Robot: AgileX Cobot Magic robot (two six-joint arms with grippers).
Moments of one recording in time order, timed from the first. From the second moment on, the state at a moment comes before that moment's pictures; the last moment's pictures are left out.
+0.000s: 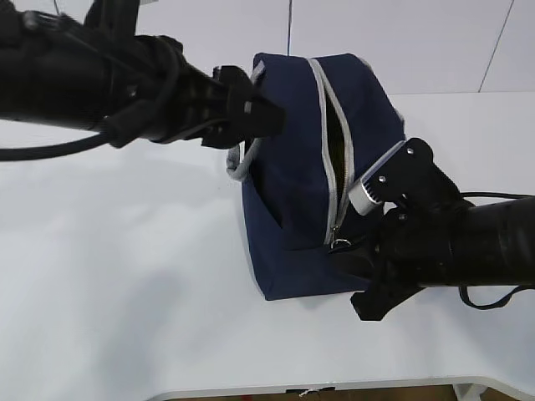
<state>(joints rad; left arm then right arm) -0.69 1.47 -1.02 -1.02 0.24 0.72 0.43 1.50 -0.63 1.77 0.33 -2.08</state>
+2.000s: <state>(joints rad) -0.85 1.54 -0.86 -1.18 -0.06 0.73 0.43 1.47 -0.63 1.67 0.36 -1.94</state>
